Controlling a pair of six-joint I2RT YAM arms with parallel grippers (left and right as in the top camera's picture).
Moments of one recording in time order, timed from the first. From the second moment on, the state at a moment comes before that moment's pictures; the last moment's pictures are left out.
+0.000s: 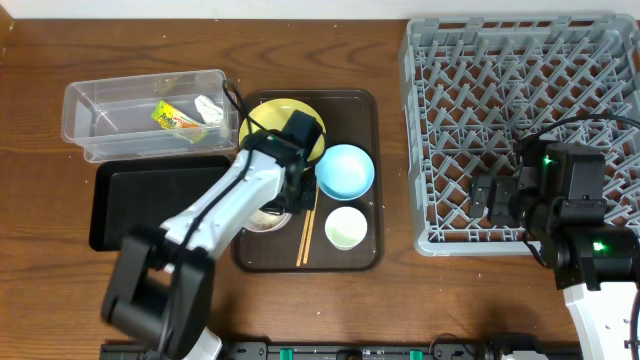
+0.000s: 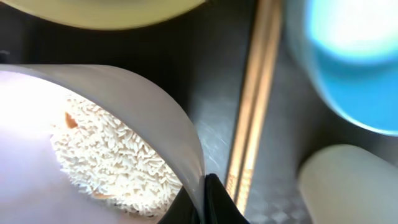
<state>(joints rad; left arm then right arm) -0.47 1.71 1.19 -0.95 0.04 -0.38 0.03 1.00 0.99 -0.90 -0.06 0.12</state>
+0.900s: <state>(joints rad) 0.36 1.51 1.06 -1.01 0.89 0.06 0.03 1.00 0.99 -0.91 -0.06 0.12</state>
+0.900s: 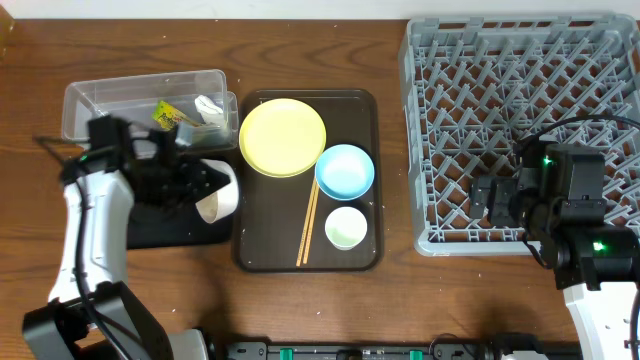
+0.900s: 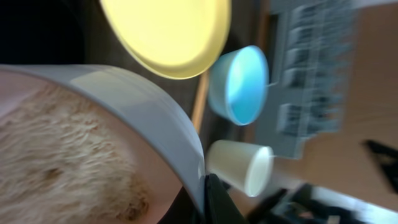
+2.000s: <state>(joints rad) 0.69 1.74 0.99 -1.02 1.49 0.11 0.03 1.00 0.99 -0.91 -0.06 0.12</state>
